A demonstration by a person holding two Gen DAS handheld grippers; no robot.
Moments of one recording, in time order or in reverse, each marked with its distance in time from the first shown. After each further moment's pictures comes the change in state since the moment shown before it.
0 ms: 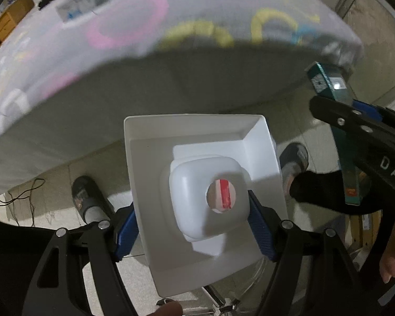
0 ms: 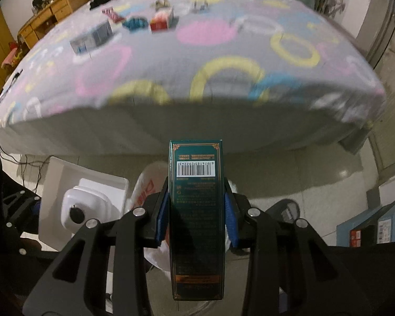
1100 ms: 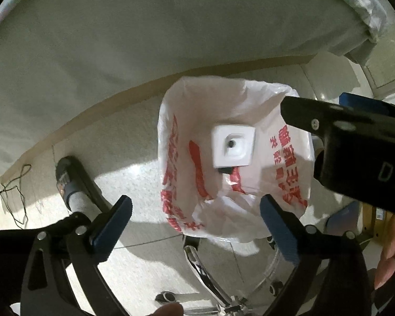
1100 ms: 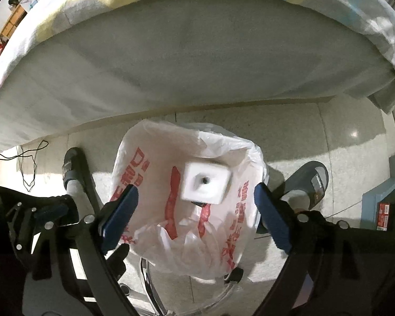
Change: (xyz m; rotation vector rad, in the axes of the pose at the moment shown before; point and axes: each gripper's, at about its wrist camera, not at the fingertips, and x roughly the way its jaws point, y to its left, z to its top) left arm 0.090 -0.004 -0.008 0.012 0.144 0.028; right arm 0.110 -0.007 -0.023 0.087 0.223 0.034
